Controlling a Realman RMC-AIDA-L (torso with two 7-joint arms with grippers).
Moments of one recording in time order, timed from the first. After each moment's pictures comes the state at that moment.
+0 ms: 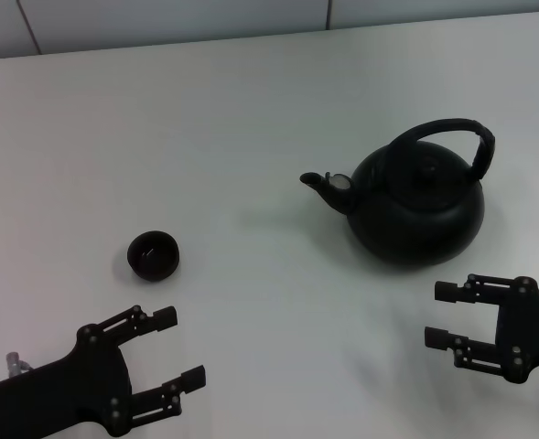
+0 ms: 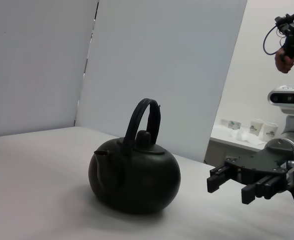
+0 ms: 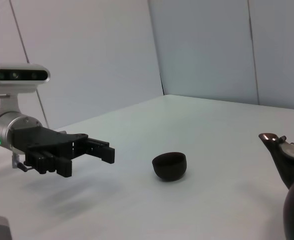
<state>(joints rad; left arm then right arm) -0.32 -2.06 0.74 0.26 1.90 1.68 -0.82 0.20 2.08 -0.50 -0.60 -2.09 -1.76 0.95</state>
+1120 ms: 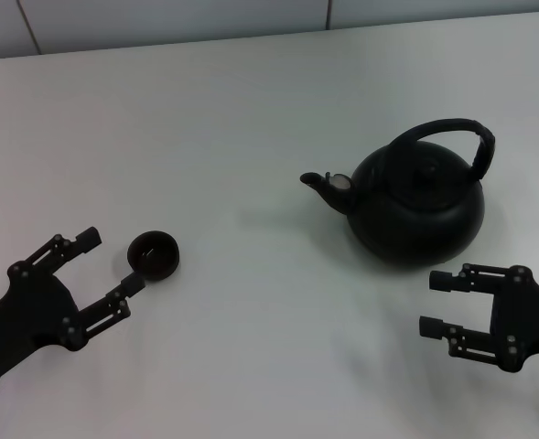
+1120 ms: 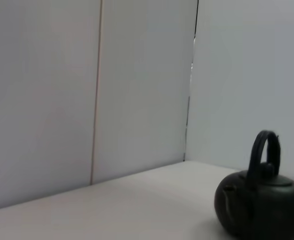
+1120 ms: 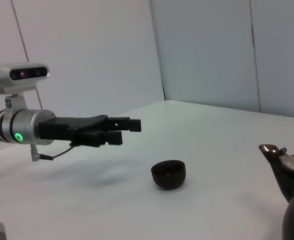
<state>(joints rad) -0.32 -2.07 0.45 0.22 1.89 1.59 -0.65 0.22 2.08 -0.49 -0.60 -2.09 -1.77 0.95</state>
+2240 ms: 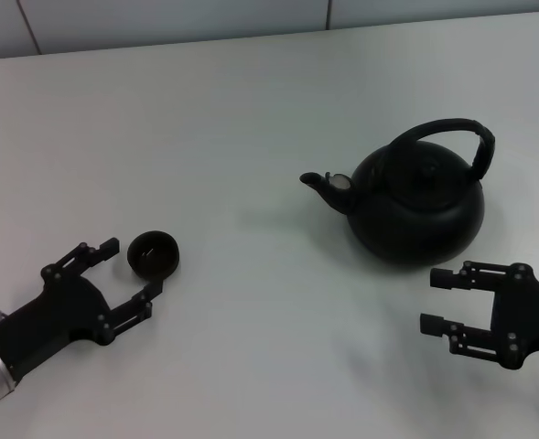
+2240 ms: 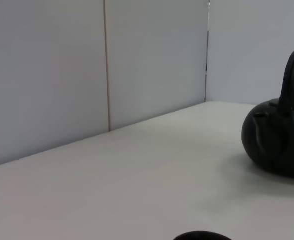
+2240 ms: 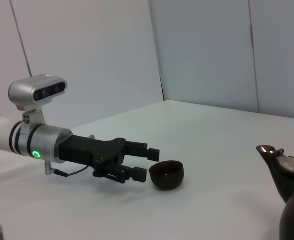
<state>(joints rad) -0.38 -2.07 0.45 0.11 1.89 1.35 -0.51 0.23 2.07 -0.49 -0.60 -2.09 -1.76 0.96</state>
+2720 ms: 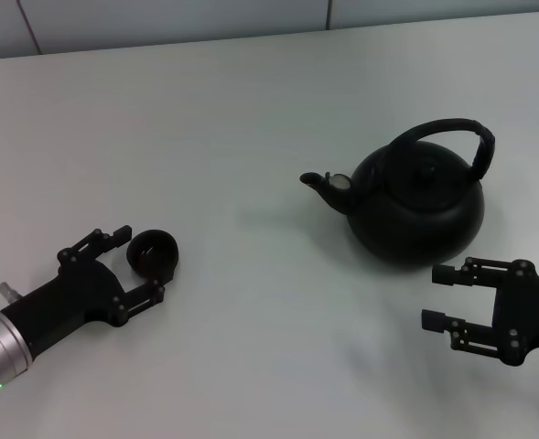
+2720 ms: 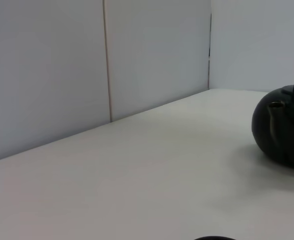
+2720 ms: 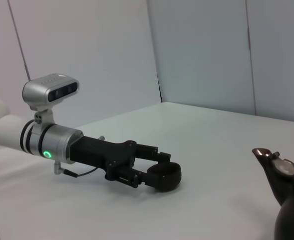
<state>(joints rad) -0.45 -2.07 0.45 0.08 1.89 1.26 -0.50 0.23 2.07 -0.48 -0.60 -2.08 -1.76 0.96</state>
